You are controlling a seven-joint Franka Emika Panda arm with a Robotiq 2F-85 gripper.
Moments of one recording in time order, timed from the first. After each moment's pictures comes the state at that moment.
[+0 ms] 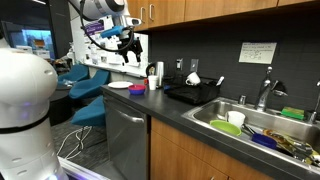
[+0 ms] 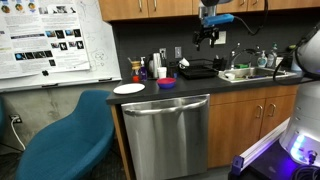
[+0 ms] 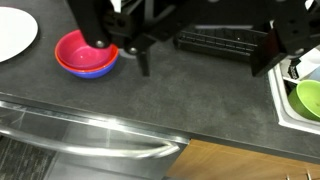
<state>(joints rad) -0.10 -0.41 0.09 -2.37 -0.14 2.17 0.31</state>
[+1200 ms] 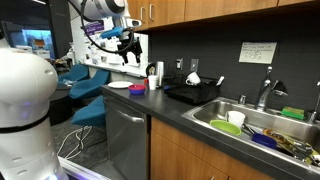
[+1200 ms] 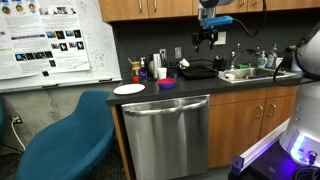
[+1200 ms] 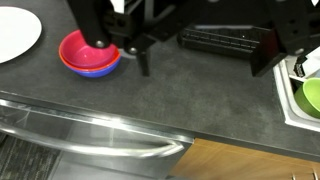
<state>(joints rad) -0.10 -0.40 0.09 -2.37 -0.12 2.18 0.30</state>
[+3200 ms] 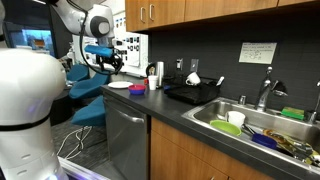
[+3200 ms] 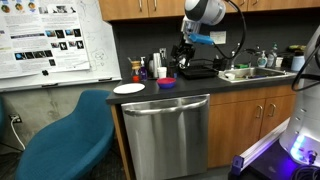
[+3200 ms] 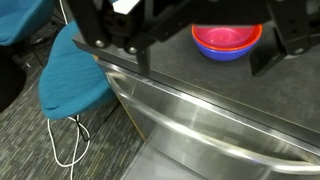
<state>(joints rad) 0.16 -0.27 0.09 -2.47 0.23 2.51 -0.03</state>
